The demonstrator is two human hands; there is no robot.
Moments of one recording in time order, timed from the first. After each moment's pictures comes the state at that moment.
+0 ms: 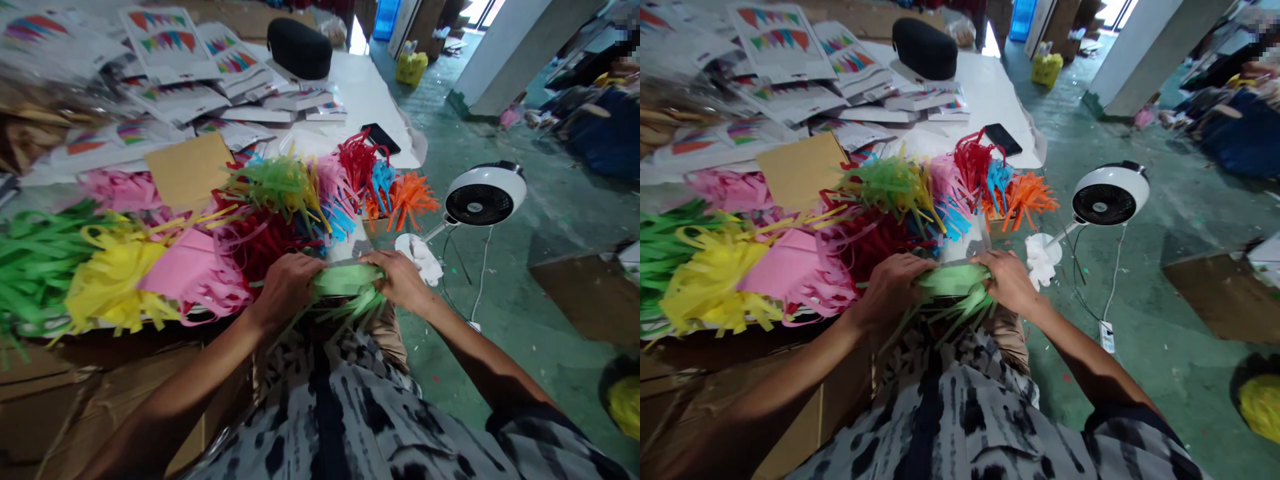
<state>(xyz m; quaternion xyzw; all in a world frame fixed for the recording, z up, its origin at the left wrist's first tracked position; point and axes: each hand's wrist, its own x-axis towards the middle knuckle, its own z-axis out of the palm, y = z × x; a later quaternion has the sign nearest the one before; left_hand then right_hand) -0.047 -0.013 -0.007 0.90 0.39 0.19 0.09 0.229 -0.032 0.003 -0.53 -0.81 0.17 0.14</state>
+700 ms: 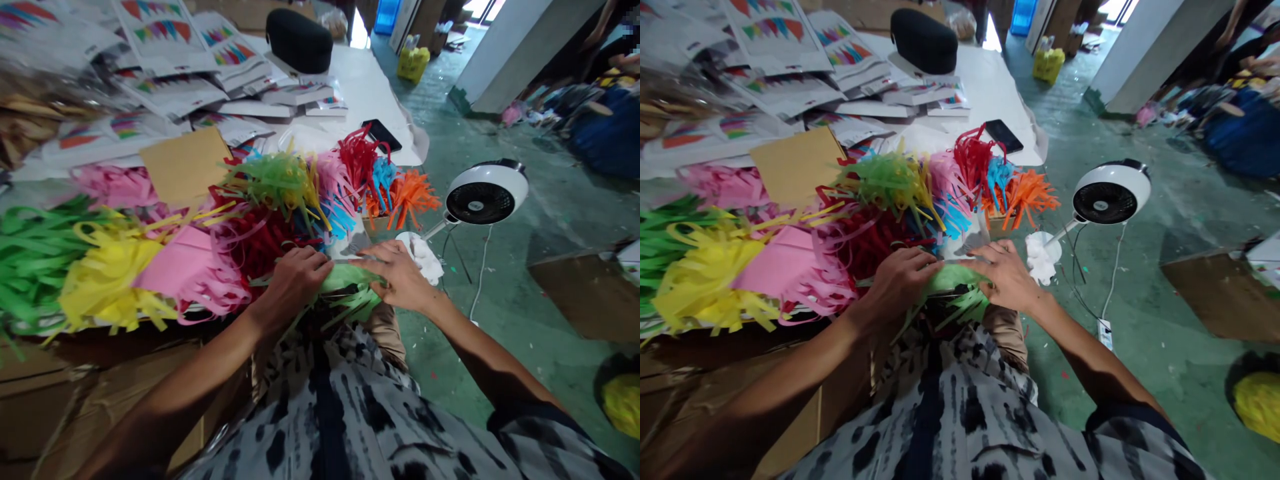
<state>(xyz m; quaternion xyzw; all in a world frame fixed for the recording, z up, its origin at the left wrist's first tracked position) -0.035 -0.008 0.000 0.93 0.34 0.13 -0.01 0.238 -0.027 0.006 -0.41 -0.89 0.09 0.15</state>
